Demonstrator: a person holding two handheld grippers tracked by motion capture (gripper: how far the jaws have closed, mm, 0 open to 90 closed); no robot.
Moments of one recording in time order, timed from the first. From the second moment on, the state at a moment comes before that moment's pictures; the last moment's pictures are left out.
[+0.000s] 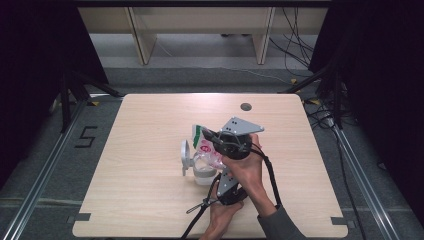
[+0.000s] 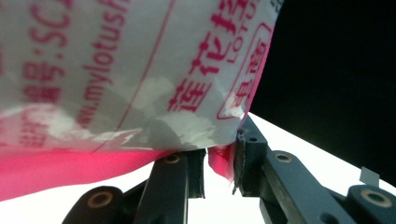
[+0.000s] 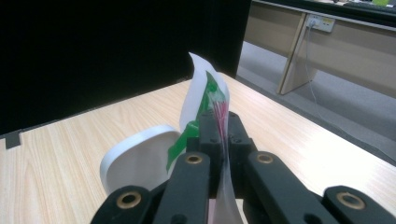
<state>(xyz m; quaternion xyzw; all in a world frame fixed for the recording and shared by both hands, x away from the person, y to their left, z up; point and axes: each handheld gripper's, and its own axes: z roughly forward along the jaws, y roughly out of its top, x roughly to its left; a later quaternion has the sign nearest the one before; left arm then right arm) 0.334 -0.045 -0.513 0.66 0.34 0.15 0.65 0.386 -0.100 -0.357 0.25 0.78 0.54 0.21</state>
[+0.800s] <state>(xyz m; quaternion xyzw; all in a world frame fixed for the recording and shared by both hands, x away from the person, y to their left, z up) 0.336 -0.044 -0.512 0.66 0.34 0.15 0.65 0.385 -0.097 -0.356 0.25 0.78 0.54 0.21</state>
